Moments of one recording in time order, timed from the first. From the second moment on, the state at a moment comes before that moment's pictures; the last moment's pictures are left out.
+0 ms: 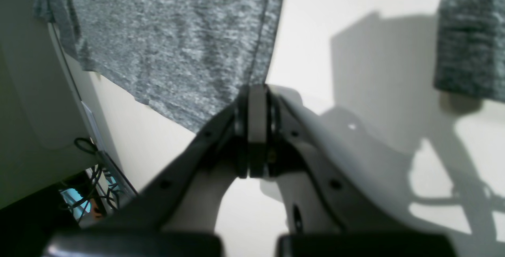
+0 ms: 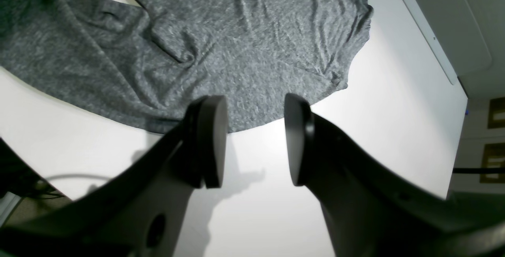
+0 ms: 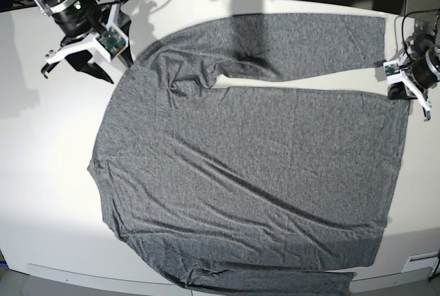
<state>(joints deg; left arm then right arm) 7.4 -45.2 15.9 68.2 41.4 -19.0 -16.8 -44.7 26.5 8.3 134.0 -12.1 24.4 -26.1</state>
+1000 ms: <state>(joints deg) 7.2 -44.2 15.2 61.4 40.3 -12.6 -21.6 -44.2 26.8 8.3 134.0 -12.1 27.2 -25.2</state>
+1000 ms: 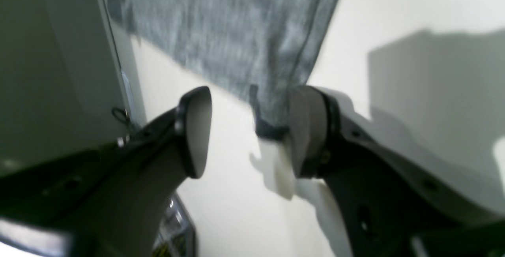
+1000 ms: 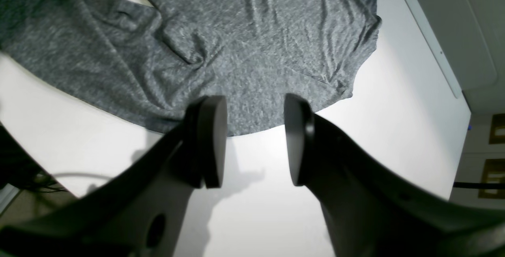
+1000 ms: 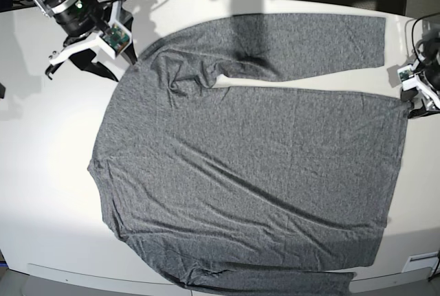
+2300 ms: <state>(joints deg) 6.7 -41.6 15.4 60.8 39.2 -14.0 -19.2 -43.1 37.9 6.7 119.5 -30.4 35.7 -9.4</state>
